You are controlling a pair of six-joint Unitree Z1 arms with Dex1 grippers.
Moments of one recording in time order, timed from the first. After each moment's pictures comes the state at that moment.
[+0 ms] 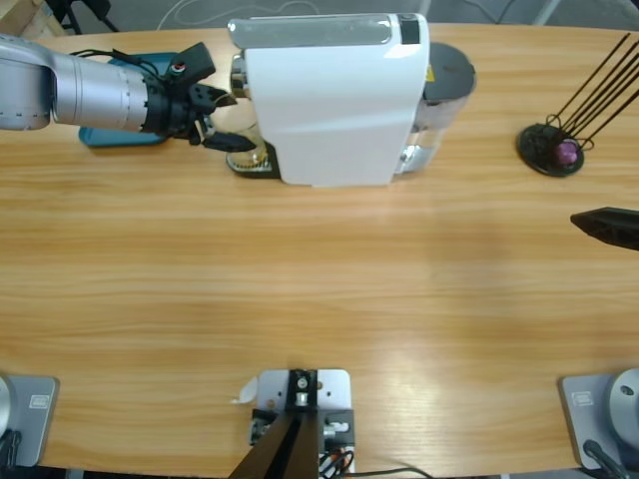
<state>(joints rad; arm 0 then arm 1) -0.60 1.86 -0.89 -0.22 -0.37 0.61 0.96 0.99 -0.88 0.75 -0.33 0.35</state>
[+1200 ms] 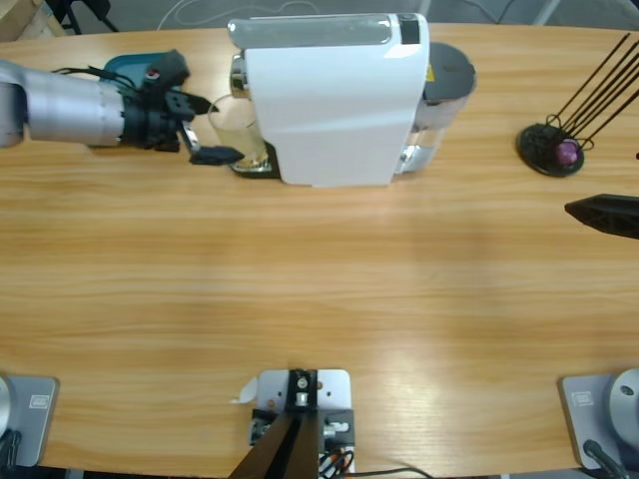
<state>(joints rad) -0.55 1.80 -0.79 -0.26 -0.40 0.50 0.96 1.03 -0.94 0.76 -0.32 0.33</state>
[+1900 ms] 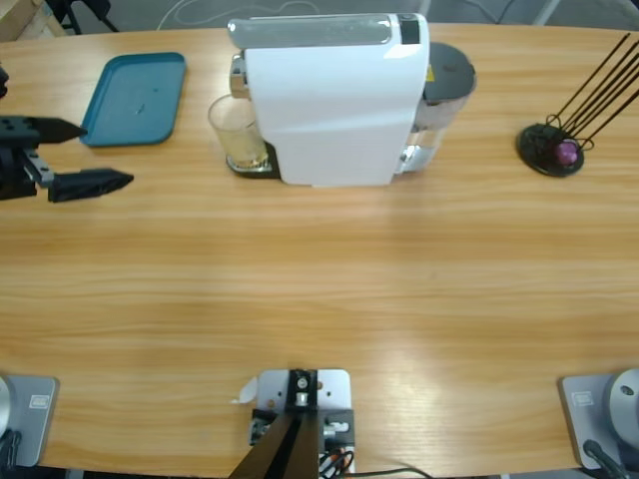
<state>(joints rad) -0.58 1.22 -0.67 0.19 -0.14 0.22 0.64 1.34 -1.43 0.71 -0.27 0.19</state>
